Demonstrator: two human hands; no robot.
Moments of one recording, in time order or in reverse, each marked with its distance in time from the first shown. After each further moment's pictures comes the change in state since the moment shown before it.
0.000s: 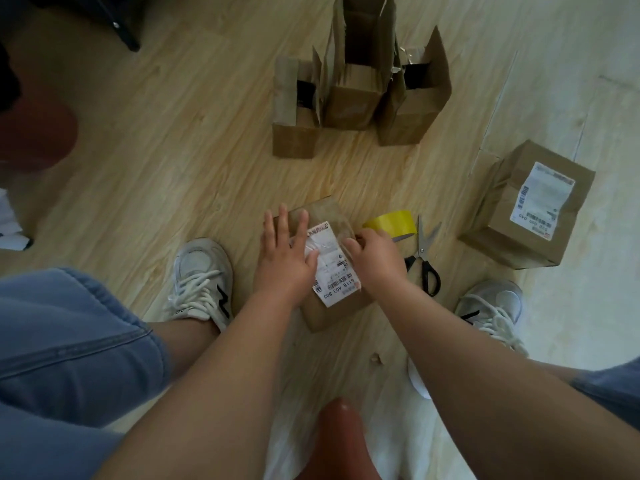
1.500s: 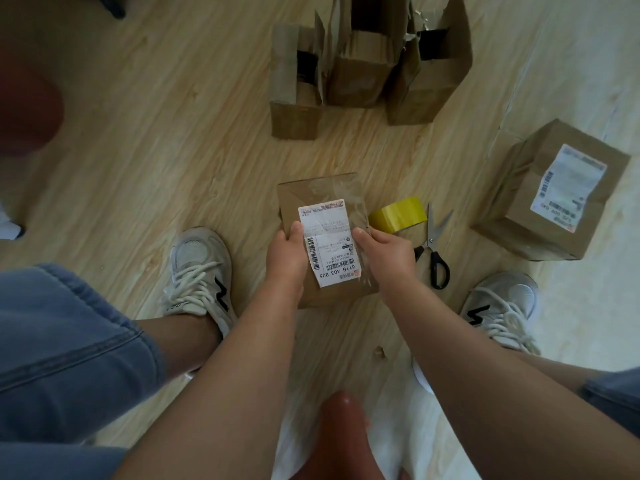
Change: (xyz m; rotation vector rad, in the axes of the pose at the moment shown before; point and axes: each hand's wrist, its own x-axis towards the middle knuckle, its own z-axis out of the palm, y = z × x) left_hand 0.016 0.020 0.006 -1.278 0.058 -0.642; right_hand -0.004 0.006 0.005 0.741 0.045 0.306
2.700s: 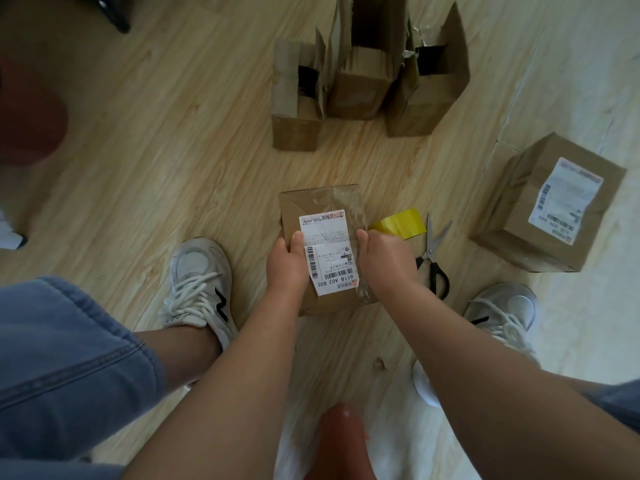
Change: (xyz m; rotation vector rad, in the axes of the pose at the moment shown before) left_hand 0.005 -0.002 -0.002 0.193 0.066 0.132; right_hand 0.021 -0.004 0.001 -0.908 0.001 -0.508
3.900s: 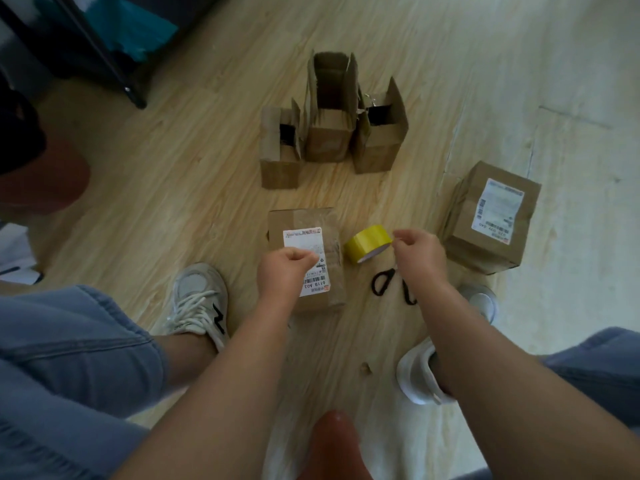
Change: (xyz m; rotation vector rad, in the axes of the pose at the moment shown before) left_hand -0.063 0.031 -0.023 0.052 -0.095 0.237; right_hand -0.036 0.038 -0.077 0.553 0.227 0.366
